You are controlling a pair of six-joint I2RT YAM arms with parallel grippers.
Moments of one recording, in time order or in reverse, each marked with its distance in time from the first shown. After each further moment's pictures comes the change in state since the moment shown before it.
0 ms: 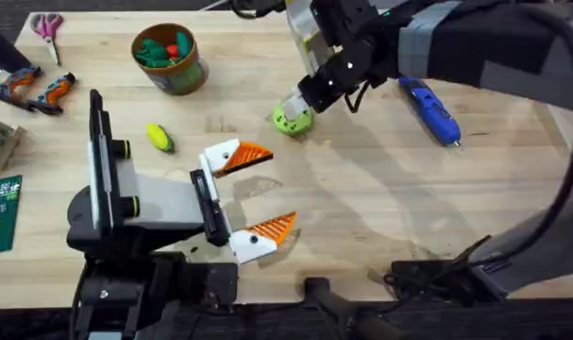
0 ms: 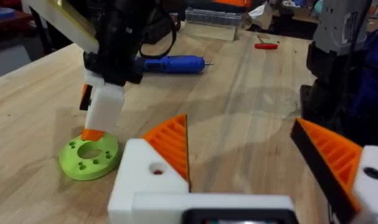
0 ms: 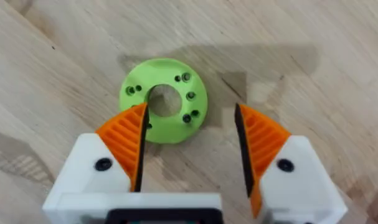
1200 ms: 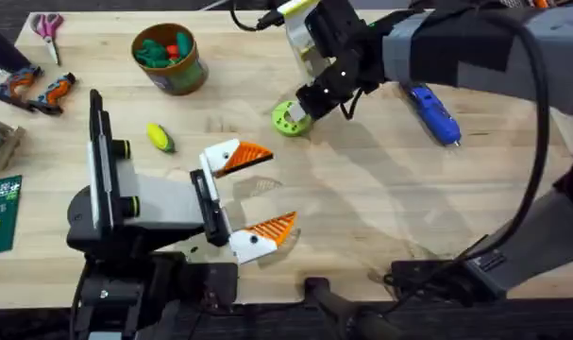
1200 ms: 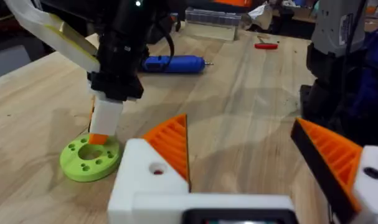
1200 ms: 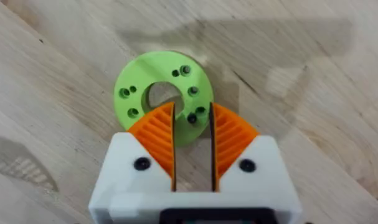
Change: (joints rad) left arm 0.000 0.000 0.000 0.000 0.000 0.000; right arm 0.000 0.066 0.000 -0.006 -0.027 0.039
